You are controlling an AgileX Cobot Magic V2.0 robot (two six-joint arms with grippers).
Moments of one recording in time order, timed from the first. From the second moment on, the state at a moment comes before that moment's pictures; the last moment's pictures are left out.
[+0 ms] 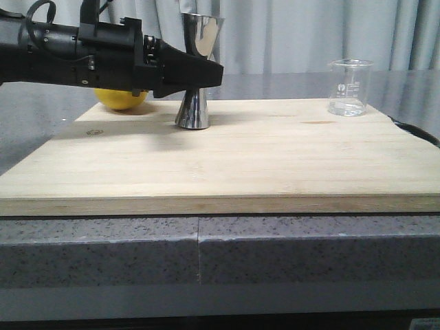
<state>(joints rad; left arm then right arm) -0.29 1.98 -1.19 -1.77 1.17 2.27 -0.08 0.87 -0.73 -1.84 -0.62 1.84</state>
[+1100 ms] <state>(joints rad) -0.29 1.98 -1.20 -1.74 1.17 2.24 -0.08 0.87 -0.73 -1.84 -0.62 1.84</state>
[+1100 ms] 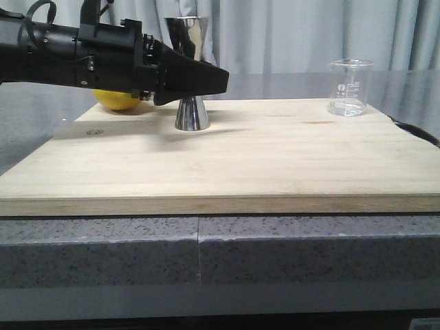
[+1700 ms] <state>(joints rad) -0.29 1.79 -1.20 -1.40 0.91 1.95 -0.08 0.87 -0.73 -1.84 -0.62 1.84</state>
